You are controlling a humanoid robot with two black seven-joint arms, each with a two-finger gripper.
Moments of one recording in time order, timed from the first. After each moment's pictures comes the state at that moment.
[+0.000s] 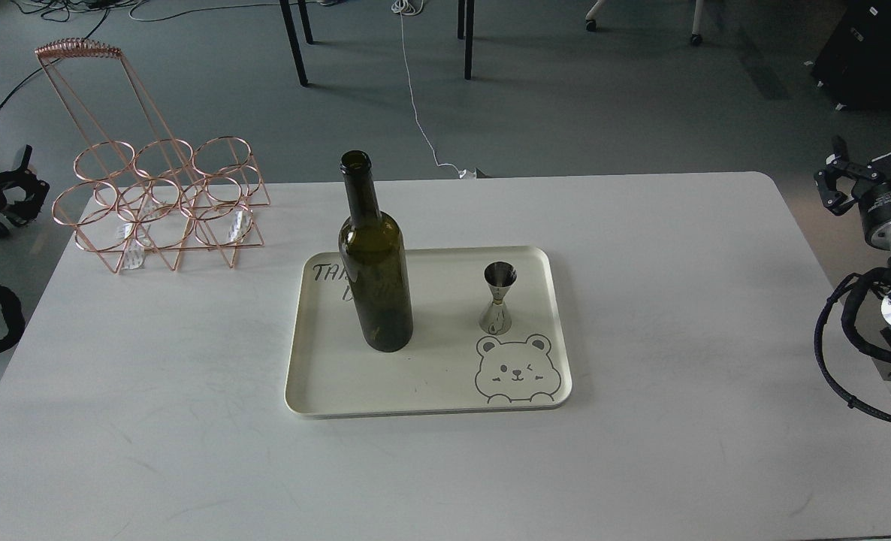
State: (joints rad) left arm -0.64 0.68 -0.67 -0.59 -0.38 -0.44 -0.41; right arm 0.76 -0.46 0.62 0.34 0.30 0.49 0.49
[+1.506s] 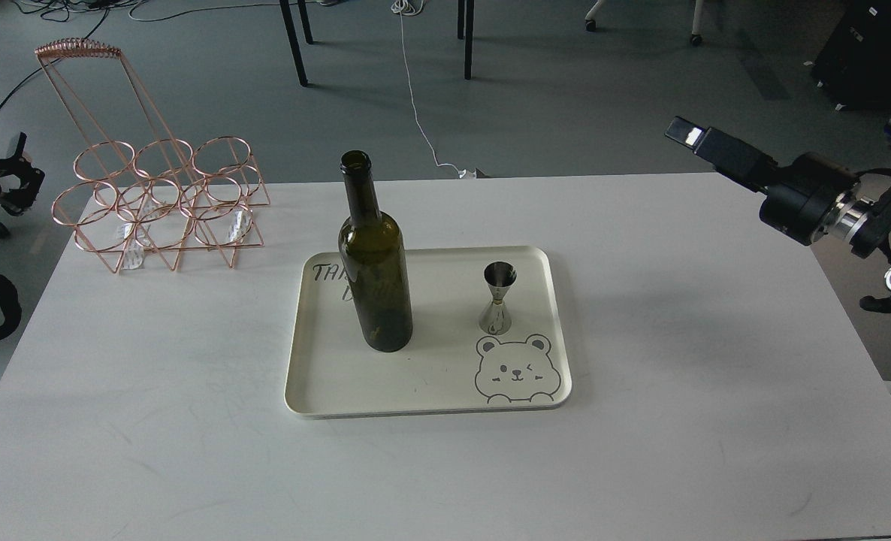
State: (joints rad) left arm -0.67 0.69 -0.67 -0.59 -0.38 -0.42 -0.40; right arm 0.78 -0.79 0.41 1.19 -1.29 0.00 0.49
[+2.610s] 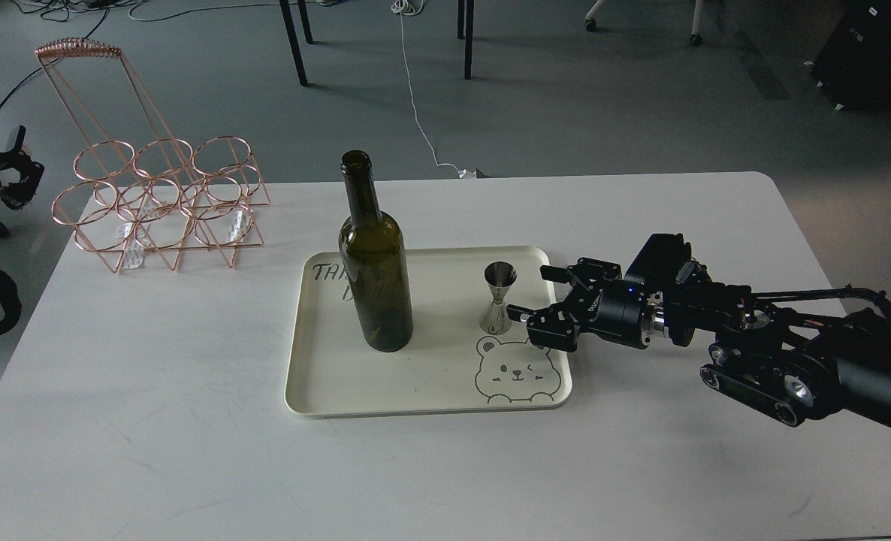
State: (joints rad) left arm -0.68 0.69 -0.67 -0.59 -0.38 -0.43 -0.40; right arm 0.89 -0.35 -0.02 0.84 -1.74 -0.27 0.49
